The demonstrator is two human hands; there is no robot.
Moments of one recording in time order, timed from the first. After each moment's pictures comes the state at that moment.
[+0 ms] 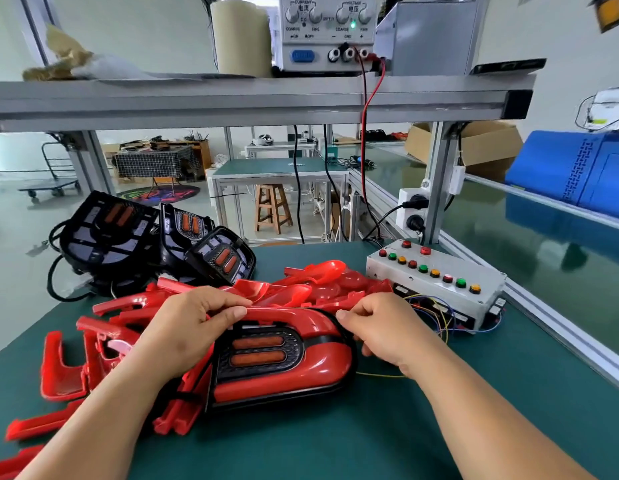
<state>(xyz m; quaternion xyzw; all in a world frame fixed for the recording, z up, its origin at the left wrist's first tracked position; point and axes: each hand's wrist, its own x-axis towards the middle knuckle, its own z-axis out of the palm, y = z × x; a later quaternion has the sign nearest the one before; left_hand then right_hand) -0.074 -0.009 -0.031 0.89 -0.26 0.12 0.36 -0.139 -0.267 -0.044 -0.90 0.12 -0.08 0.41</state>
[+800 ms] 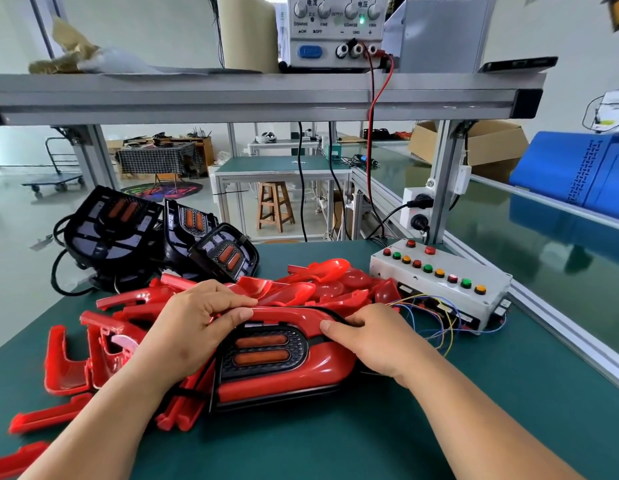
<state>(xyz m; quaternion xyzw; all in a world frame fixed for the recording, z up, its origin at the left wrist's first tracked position) -0.076 -0.006 -0.038 0.87 -0.30 0.16 0.36 -0.137 -0.256 -0.055 -0.91 0.09 -0.04 0.41</state>
